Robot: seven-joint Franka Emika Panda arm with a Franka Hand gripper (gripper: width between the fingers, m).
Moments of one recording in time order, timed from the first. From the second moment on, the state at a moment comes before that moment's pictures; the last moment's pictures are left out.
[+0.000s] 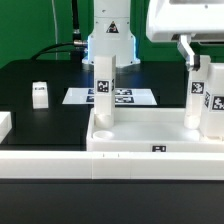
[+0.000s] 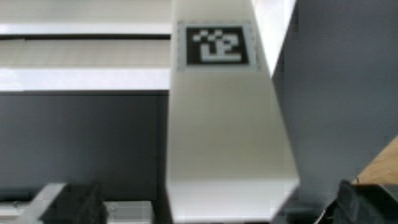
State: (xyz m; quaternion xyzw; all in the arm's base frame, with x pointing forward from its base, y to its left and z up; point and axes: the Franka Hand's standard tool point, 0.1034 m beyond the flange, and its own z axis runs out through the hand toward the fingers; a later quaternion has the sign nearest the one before) arm 0.616 0.107 0.140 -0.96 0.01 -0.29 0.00
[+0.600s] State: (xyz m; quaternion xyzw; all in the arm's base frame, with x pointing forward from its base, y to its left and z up) arm 0.610 0.108 0.131 -0.97 0.02 -0.22 0.01
